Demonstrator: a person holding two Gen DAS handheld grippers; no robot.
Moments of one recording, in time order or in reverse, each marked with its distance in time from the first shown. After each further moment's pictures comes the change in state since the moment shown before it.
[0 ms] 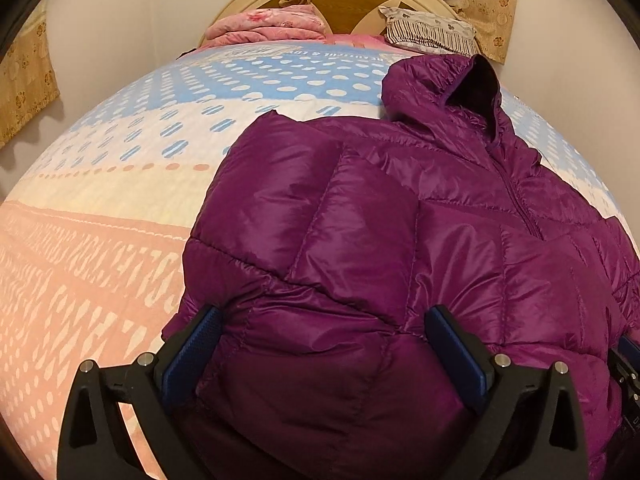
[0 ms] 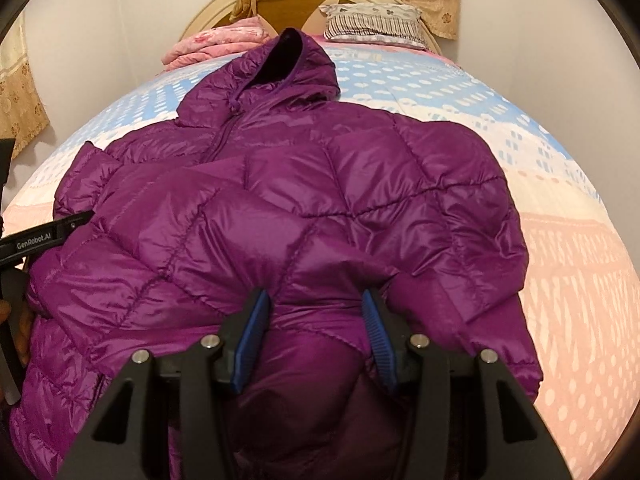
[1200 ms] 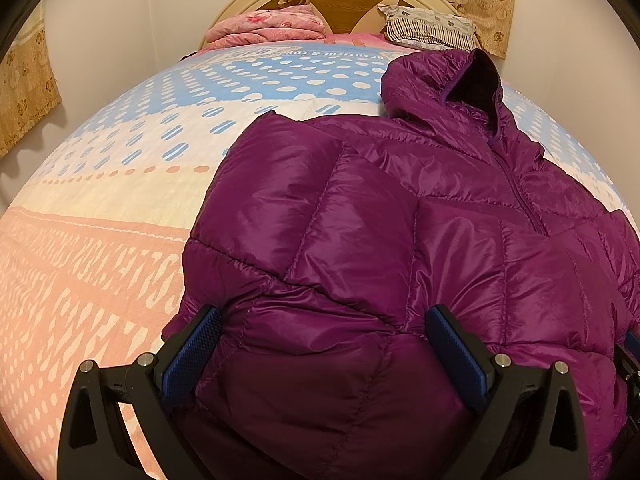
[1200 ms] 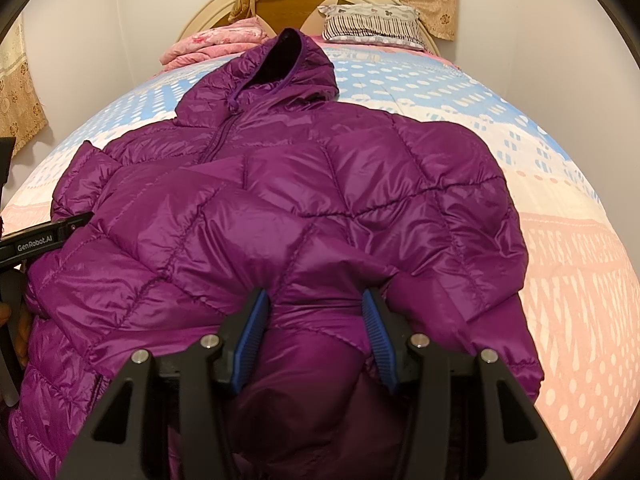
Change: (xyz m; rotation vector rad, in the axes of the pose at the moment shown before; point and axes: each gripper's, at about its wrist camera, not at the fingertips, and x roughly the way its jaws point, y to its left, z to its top) left arm 0.002 -0.003 0.000 0.016 -0.002 0.027; right arm 0.000 0.003 0.000 -0.010 0.000 -0.017
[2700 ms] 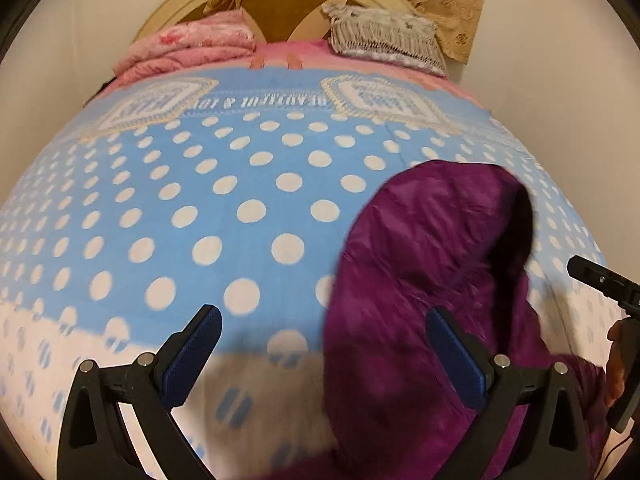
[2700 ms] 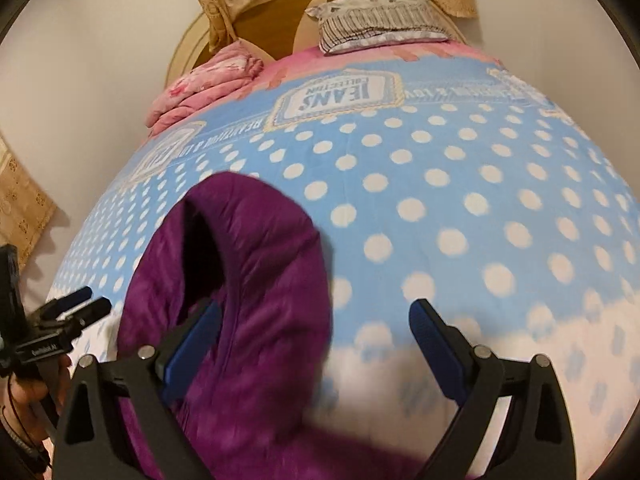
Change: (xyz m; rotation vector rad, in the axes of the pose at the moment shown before) left arm 0.126 -0.051 0.259 0.092 0.038 -0.194; right arm 0.175 -0.086 0.303 0.157 0.042 0.224
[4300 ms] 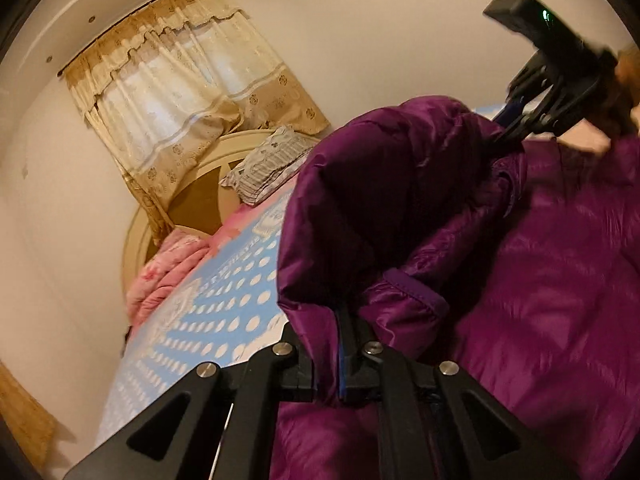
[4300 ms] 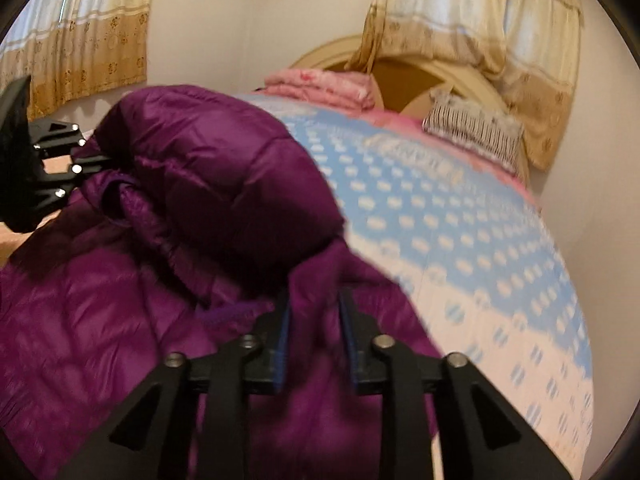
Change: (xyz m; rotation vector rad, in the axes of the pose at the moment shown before) left arm -0.156 -0.078 -0.215 0.820 -0.518 0.112; right arm -0.147 0.023 -0.190 -0.627 -0.164 -0.002
